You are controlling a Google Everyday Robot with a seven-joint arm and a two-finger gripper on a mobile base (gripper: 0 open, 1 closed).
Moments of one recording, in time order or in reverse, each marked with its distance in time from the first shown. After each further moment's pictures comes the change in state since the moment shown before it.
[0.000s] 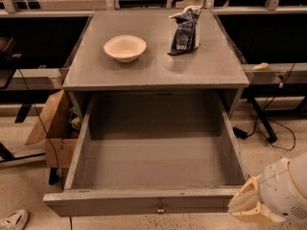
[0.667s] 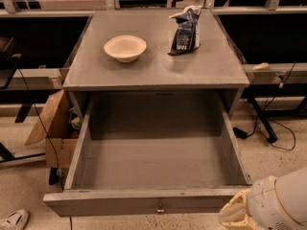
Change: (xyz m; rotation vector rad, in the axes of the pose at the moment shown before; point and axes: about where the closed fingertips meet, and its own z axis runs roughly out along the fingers) arm 0.015 0.003 0.050 -0.004 -0.070 -0.020
